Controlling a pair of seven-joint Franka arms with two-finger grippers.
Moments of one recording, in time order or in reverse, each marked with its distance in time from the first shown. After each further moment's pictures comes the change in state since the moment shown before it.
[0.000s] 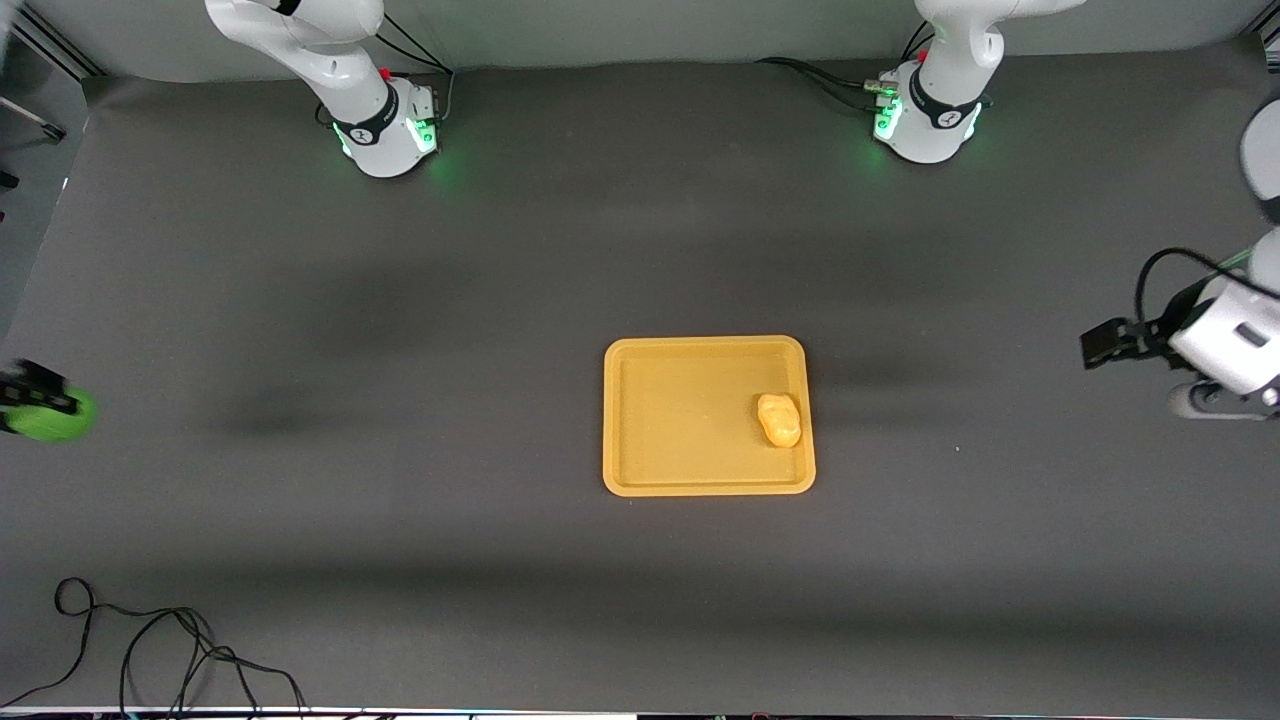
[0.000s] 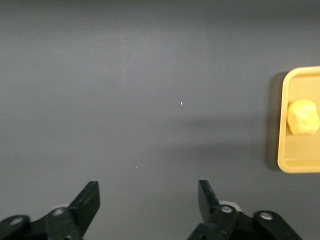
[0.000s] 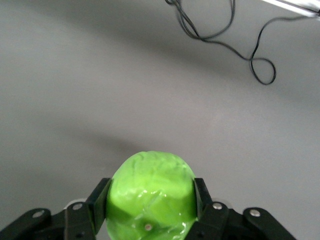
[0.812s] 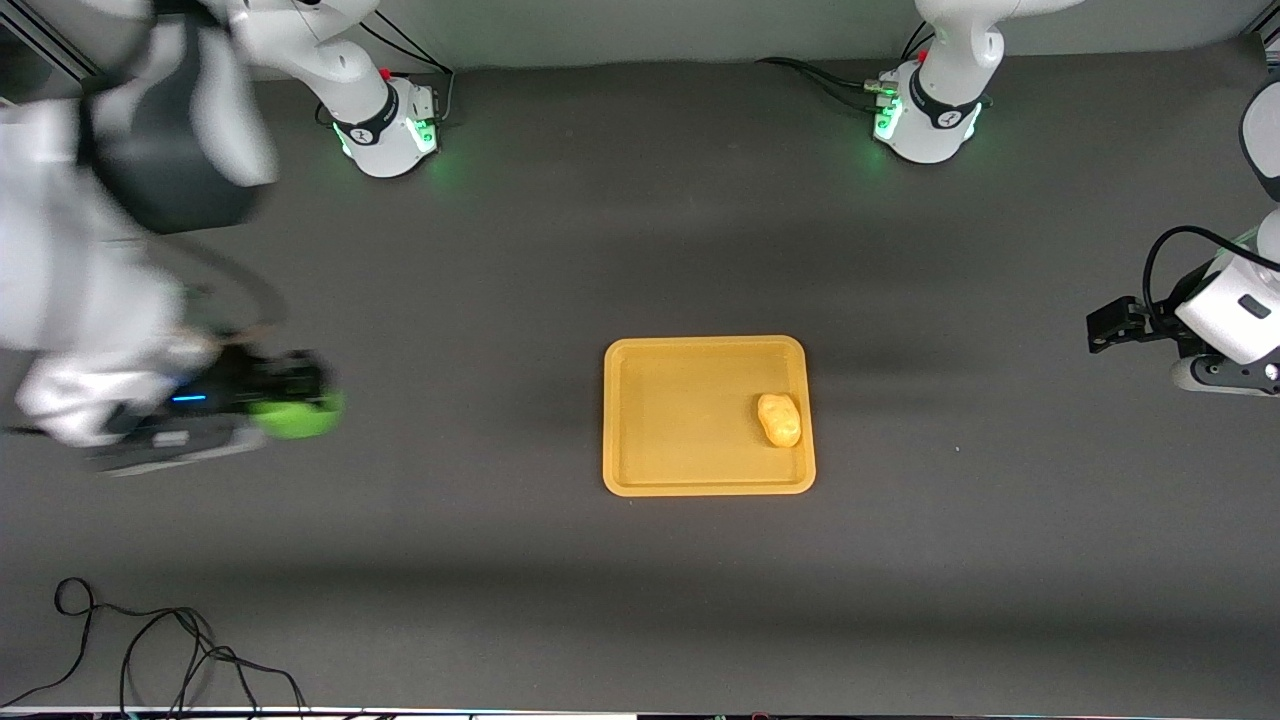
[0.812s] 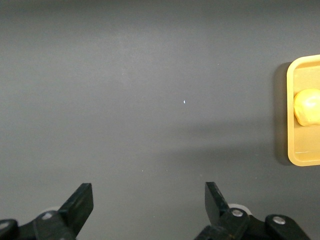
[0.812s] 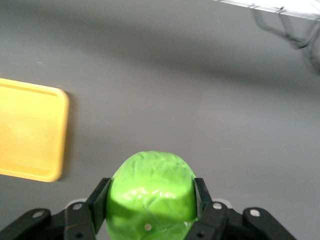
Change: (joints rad) left arm 0.019 -0.068 -0.001 -0.128 -0.005 0.111 0.073; right arm 0.613 0.094 0.037 0.231 -0.033 -0.146 0.874
